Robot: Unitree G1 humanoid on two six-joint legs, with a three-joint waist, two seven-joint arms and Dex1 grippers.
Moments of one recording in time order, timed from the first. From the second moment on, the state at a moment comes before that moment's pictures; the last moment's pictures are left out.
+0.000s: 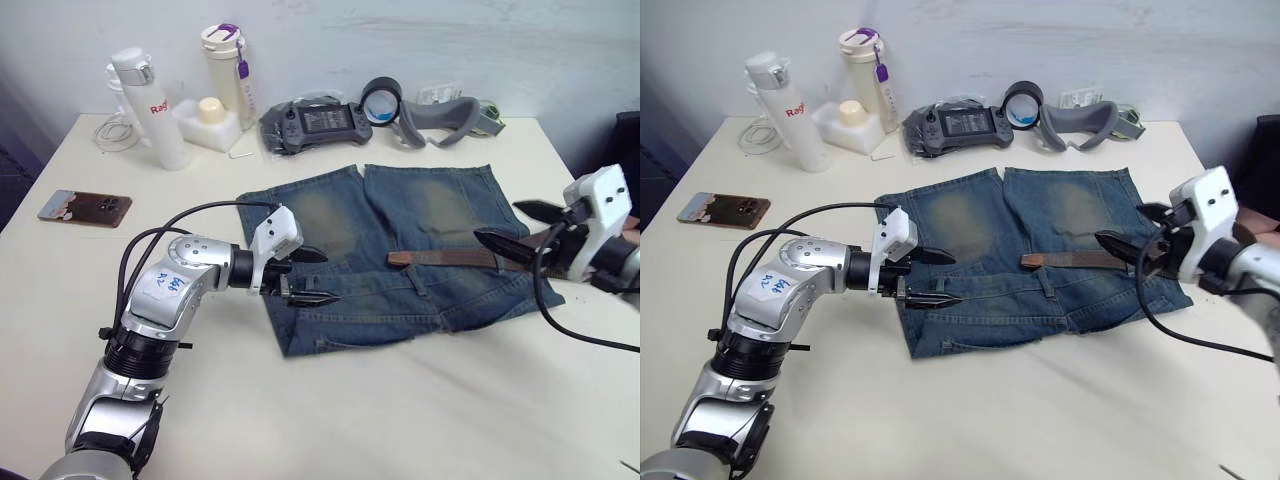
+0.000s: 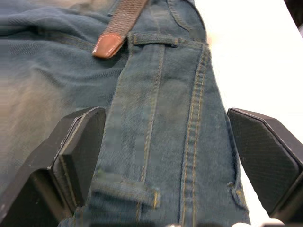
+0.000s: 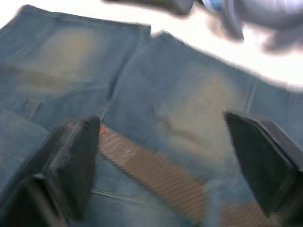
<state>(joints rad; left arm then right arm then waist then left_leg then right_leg) -0.63 0.52 -0.16 -0.18 -0.33 0.78 -1.02 -0.25 -1.02 -0.30 -0.22 0.76 0.64 0.61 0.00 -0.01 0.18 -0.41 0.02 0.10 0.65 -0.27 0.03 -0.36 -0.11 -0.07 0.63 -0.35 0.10</state>
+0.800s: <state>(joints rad) -0.63 0.54 -0.13 -0.23 -0.39 0.86 -0.95 -0.23 -0.61 -0.36 -0.09 1.71 0.89 -0.35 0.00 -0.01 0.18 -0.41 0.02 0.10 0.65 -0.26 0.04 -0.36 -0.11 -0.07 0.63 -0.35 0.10</state>
